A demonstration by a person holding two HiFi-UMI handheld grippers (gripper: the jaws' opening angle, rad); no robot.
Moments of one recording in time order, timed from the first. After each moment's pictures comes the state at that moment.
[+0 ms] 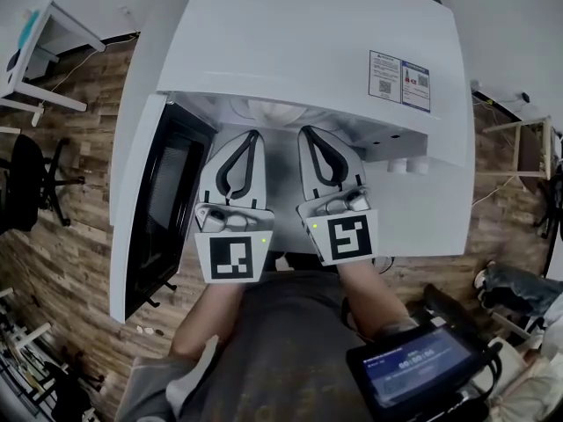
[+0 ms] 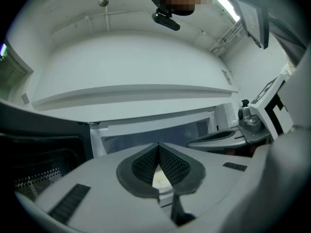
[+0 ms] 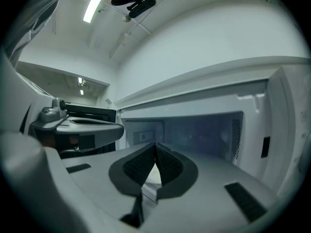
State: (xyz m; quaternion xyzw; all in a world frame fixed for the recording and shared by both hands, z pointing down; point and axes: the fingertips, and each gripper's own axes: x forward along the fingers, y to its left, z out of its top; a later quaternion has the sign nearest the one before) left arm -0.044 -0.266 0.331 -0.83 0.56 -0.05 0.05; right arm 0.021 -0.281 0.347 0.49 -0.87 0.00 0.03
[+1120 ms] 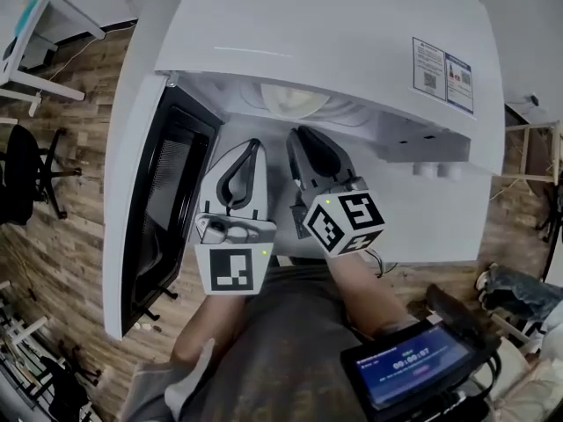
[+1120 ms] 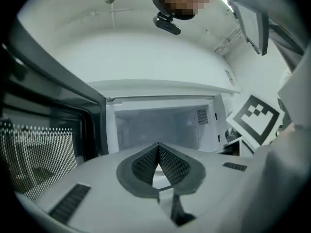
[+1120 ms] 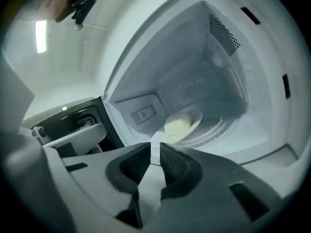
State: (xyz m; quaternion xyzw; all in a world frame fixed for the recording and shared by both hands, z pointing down) left arm -0.068 -0.251 0.381 -0.82 0.57 -0.05 0.02; right arm -0.009 -0.287 0.443 0.47 -0.85 0.25 -0.01
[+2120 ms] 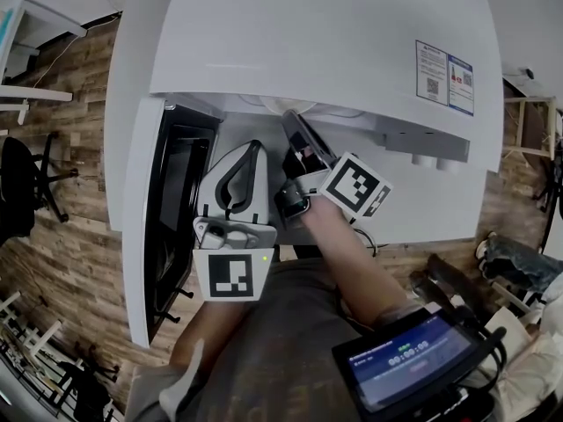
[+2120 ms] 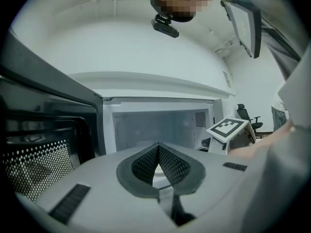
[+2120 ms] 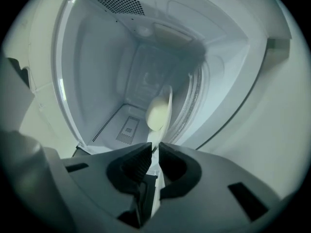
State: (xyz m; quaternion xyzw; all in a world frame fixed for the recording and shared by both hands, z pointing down) left arm -0.071 -0.257 0.367 -0.85 0.52 -0.08 -0.01; right arm -0.016 -0.312 0.461 0.44 -0.69 0.55 -0.18
